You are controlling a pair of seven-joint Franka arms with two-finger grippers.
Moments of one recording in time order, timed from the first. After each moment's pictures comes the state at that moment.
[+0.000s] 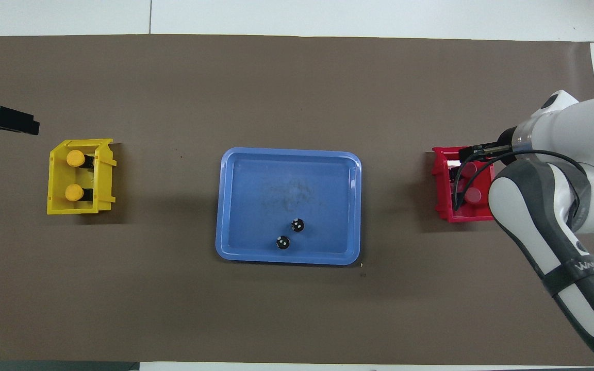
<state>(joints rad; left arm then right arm) -0.18 0.05 0.14 -1.60 -0.02 1.74 0.18 -0.05 0.10 0.06 -2.06 0.04 2.26 -0.10</state>
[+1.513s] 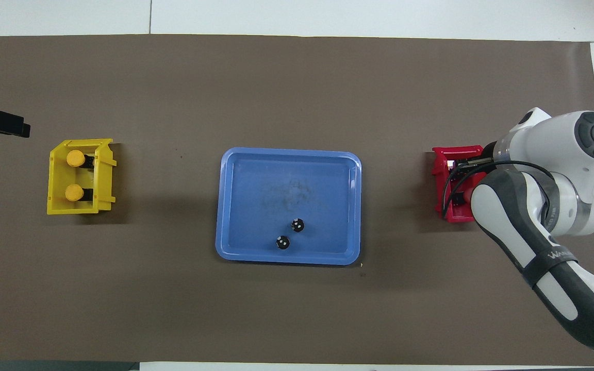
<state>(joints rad) -0.15 0.05 0.14 -1.62 -0.02 1.74 0.18 -0.05 0.14 0.05 -2.09 0.04 2.25 -0.12</state>
